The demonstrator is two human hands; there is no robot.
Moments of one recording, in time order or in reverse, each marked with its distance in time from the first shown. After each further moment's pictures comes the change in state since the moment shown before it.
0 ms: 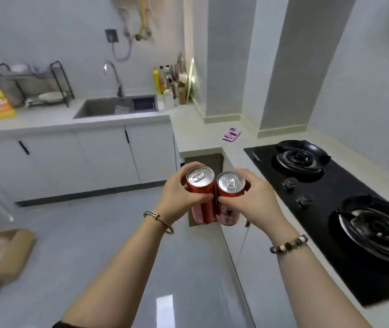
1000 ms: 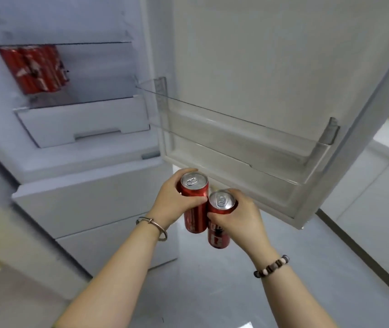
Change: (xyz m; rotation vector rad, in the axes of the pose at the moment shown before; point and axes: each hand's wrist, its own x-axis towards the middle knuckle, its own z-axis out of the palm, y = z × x) left_hand -0.296 -0.055 -0.402 0.198 1.407 -0.357; right_hand -0.082 -0.234 0.510 0.111 -1.190 -0.559
